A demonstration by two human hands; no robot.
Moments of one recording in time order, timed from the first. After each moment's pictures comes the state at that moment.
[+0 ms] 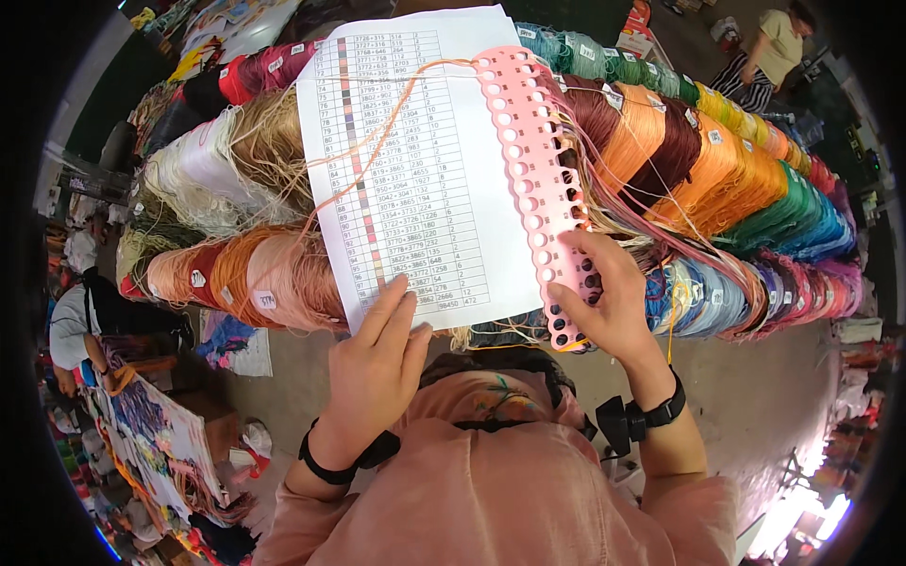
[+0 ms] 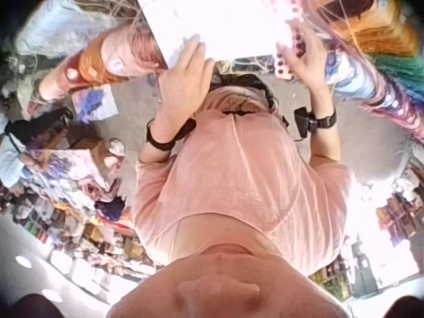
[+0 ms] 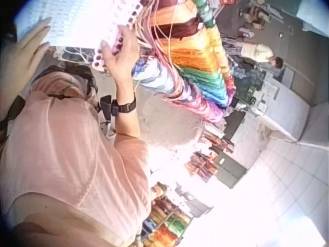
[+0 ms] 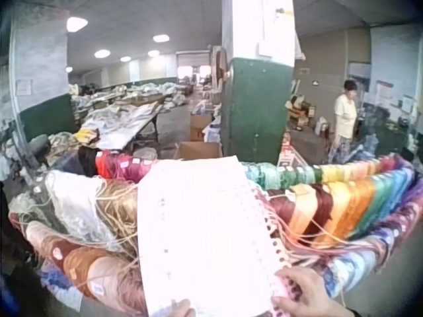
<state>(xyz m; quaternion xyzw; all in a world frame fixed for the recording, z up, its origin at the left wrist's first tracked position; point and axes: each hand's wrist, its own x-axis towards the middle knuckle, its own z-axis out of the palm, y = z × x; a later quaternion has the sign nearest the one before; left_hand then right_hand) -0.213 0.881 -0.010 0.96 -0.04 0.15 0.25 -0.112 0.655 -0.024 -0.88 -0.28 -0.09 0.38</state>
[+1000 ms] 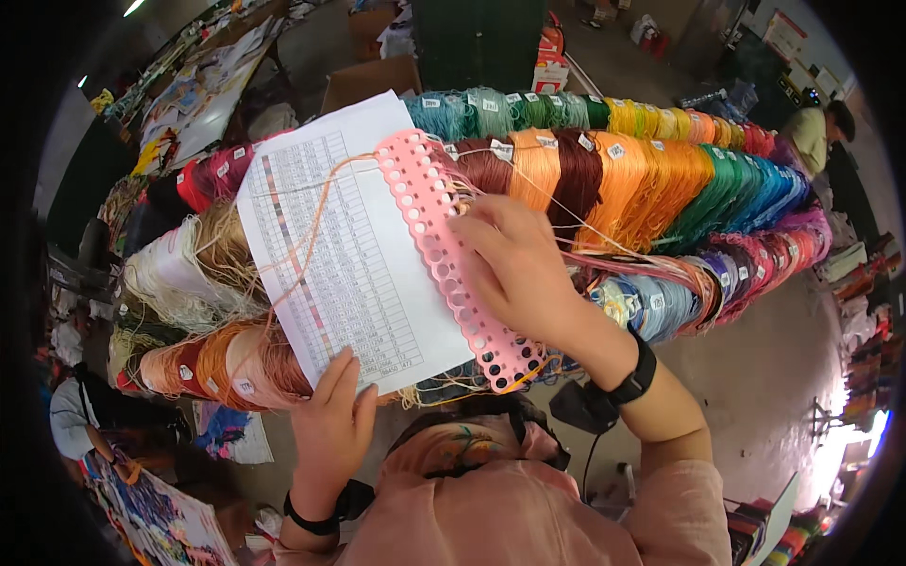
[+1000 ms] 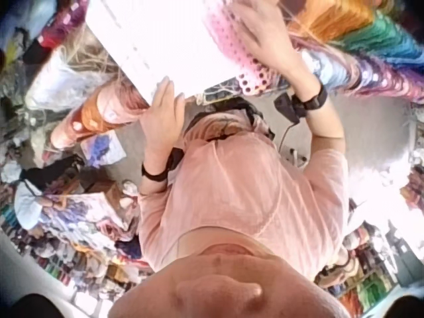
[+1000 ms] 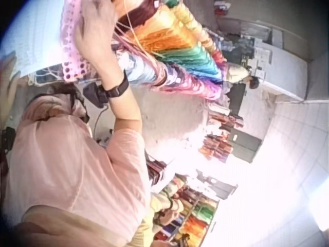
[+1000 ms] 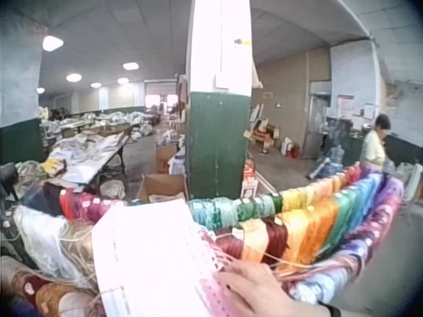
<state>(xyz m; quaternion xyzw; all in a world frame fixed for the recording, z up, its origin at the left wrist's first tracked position) -0.206 0.890 0.000 0.97 -0.09 0.15 0.18 -0.070 0.674 0.030 -0.87 -0.37 -0.19 0.28</state>
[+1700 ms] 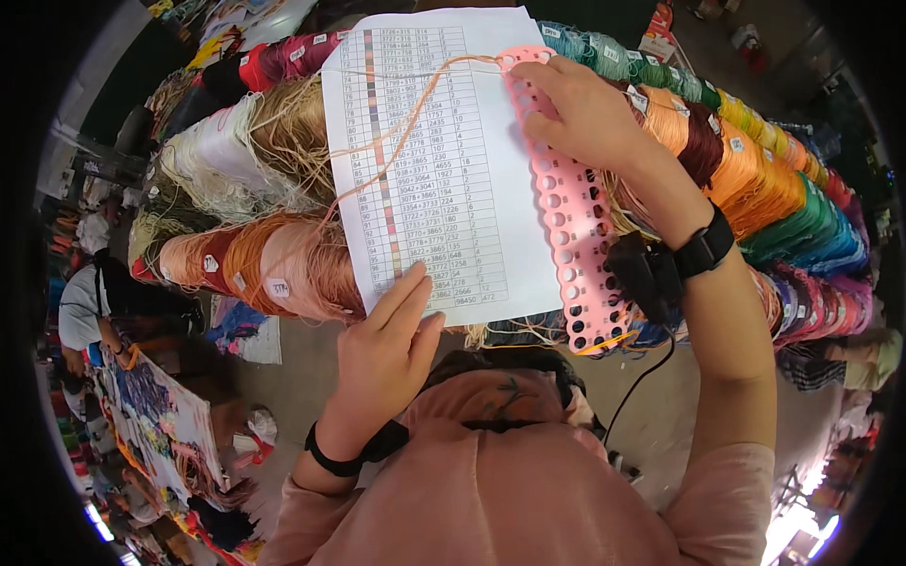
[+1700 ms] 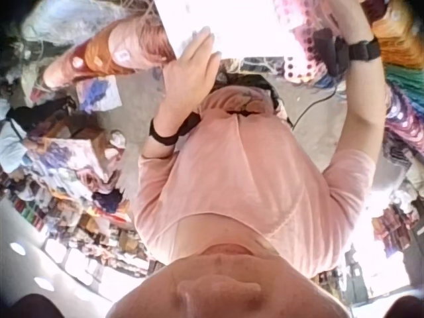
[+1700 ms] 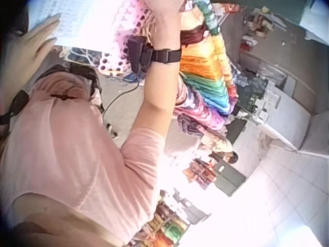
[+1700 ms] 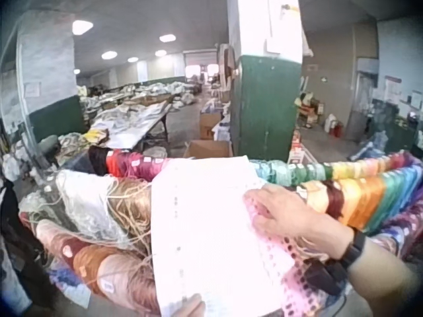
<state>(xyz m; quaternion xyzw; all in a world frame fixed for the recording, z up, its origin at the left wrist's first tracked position) -0.206 0.886 -0.013 0.95 -0.05 0.19 0.24 0.026 0.720 0.028 -0.87 -0.43 -0.11 0.19</state>
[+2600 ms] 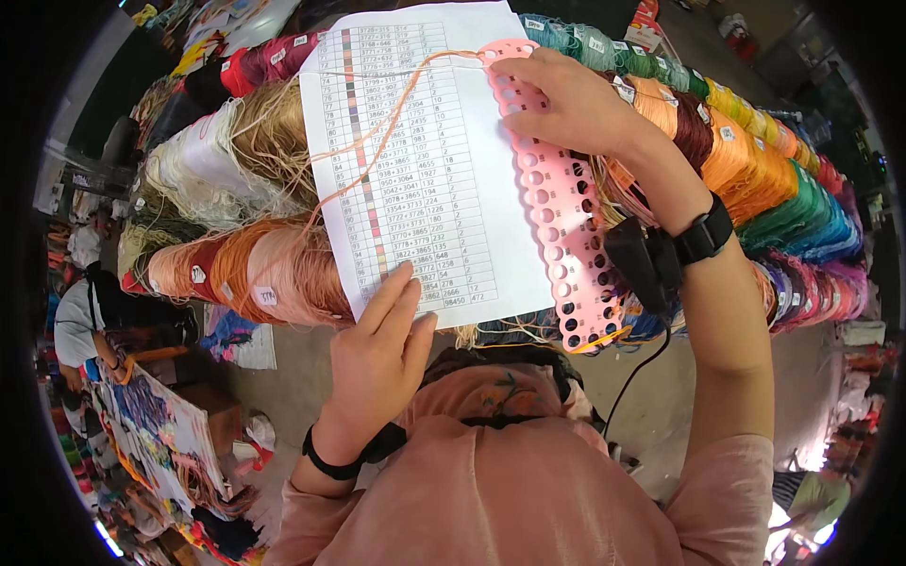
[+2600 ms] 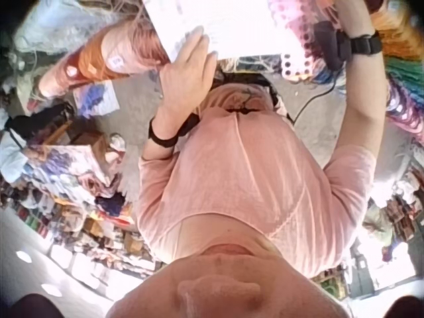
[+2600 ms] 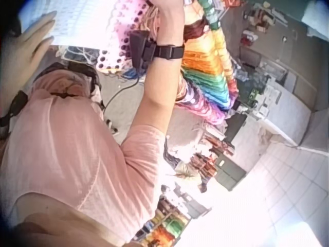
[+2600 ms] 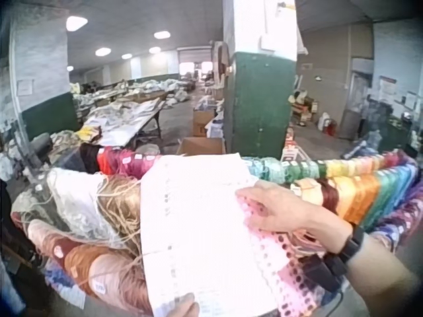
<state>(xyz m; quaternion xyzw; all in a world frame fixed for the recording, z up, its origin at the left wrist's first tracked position) -0.204 0.880 -0.012 0.95 -0.04 0.17 0.27 0.035 0.713 0.030 -0.86 -0.47 -0.06 0.20</state>
